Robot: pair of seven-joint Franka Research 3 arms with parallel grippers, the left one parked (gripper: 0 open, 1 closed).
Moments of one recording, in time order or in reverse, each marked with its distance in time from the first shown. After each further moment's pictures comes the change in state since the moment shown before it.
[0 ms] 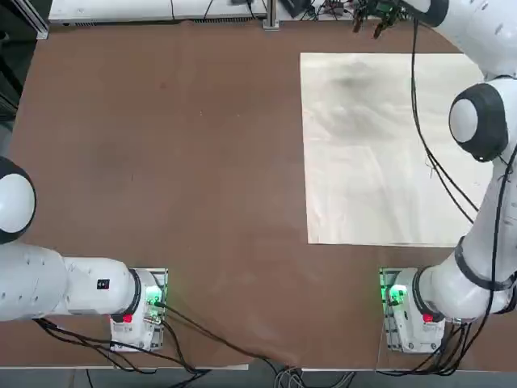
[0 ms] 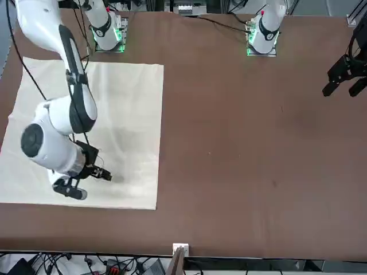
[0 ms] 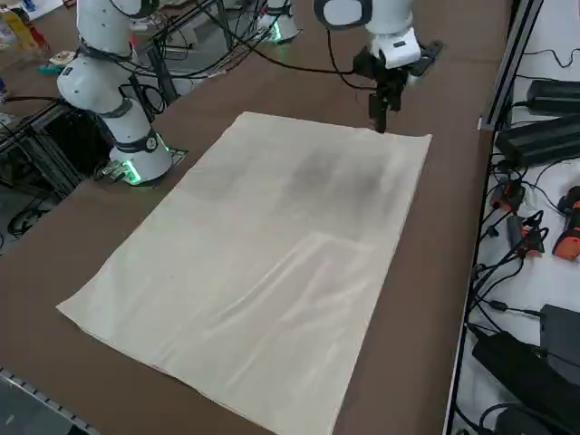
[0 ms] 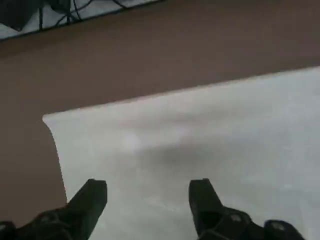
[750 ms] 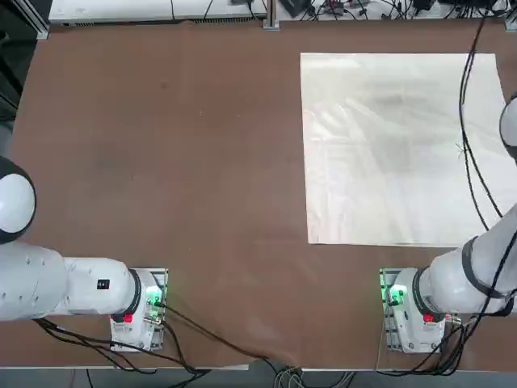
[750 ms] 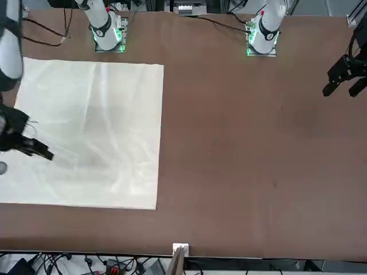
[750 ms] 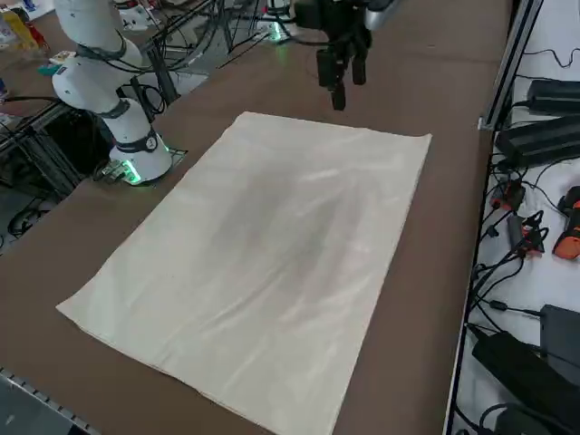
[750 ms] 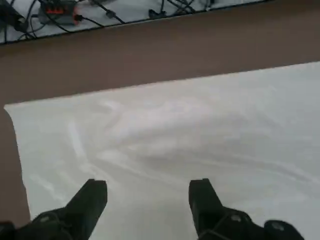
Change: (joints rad) arm -0.203 -0.254 -0.009 0.005 -0.083 -0.266 -0.216
